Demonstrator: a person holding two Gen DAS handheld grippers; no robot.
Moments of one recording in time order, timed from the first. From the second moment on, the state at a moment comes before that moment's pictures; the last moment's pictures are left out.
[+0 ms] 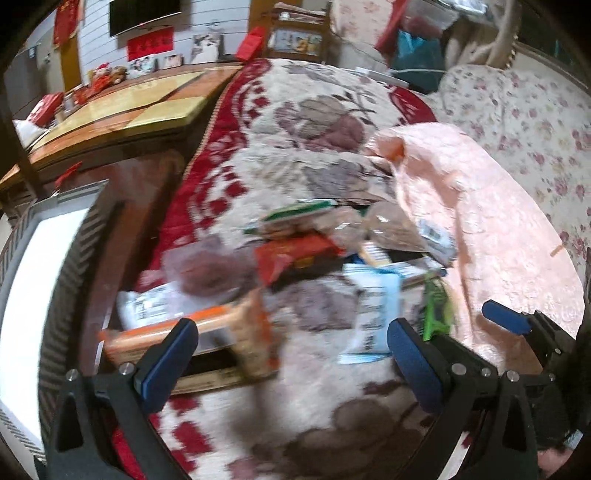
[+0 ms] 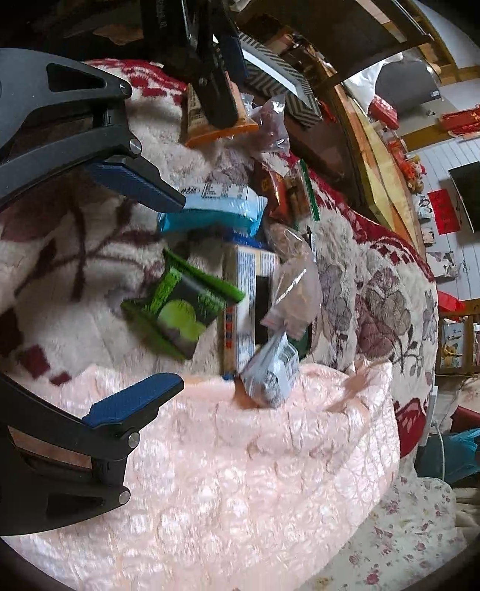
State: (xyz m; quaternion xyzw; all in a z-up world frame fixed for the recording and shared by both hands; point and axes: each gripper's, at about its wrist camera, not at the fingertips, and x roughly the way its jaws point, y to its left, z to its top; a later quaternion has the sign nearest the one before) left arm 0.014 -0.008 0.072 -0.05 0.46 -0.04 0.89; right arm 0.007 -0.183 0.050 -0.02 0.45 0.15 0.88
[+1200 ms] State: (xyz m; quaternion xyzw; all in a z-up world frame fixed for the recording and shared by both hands) left arm 0.061 -0.057 0.031 -0.01 0.52 -0.08 0.85; right arm 0.055 -0.187 0.025 -0.09 0.50 0.26 0.82
